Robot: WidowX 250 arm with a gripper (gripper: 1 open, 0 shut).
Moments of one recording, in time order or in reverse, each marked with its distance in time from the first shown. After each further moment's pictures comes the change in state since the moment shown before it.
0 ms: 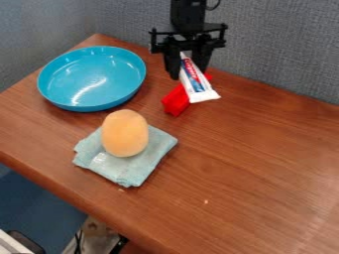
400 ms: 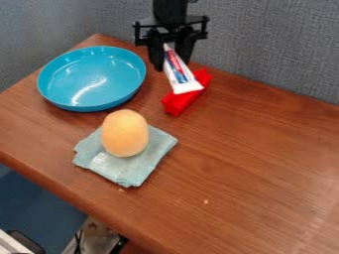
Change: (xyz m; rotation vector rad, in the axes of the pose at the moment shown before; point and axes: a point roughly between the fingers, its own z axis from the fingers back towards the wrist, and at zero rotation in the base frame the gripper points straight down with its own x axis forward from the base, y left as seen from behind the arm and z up) arm 0.020 0.009 0.006 -0.013 -0.053 0.034
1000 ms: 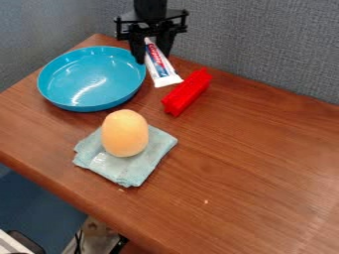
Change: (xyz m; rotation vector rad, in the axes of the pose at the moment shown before) arm 0.033 0.023 -0.007 0.008 -0.059 0.059
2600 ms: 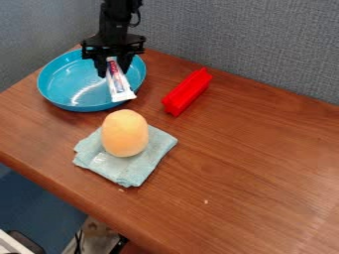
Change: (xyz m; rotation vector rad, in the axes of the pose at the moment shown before) arm 0.070 0.029 -0.064 0.065 -0.167 0.005
